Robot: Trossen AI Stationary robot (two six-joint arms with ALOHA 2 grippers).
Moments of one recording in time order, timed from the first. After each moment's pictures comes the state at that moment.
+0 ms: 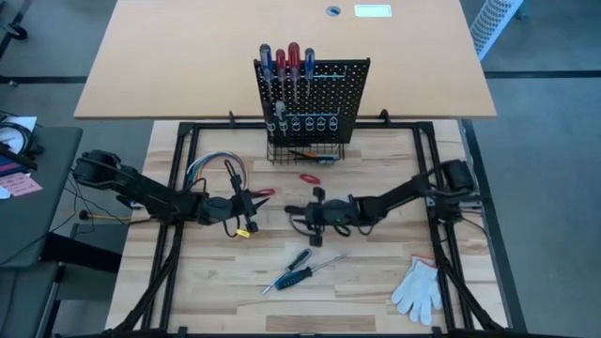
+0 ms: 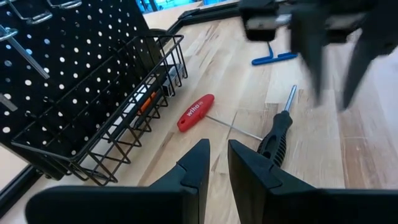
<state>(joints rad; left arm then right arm) -0.21 1.23 0.33 0.54 -0.66 0.07 0.11 1.89 0.89 0.53 0.23 0.00</state>
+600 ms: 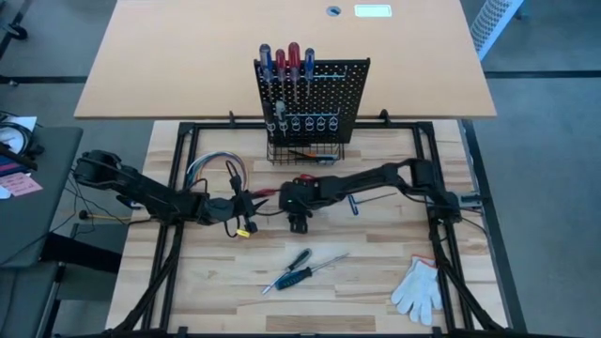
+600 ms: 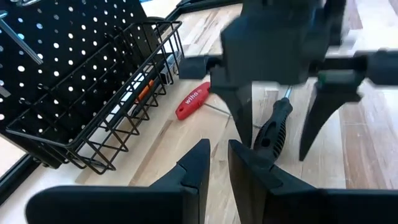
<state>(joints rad) -0.21 1.23 0.33 0.49 -0.66 0.03 -0.03 2.17 1.52 -0.37 0.03 0.00</state>
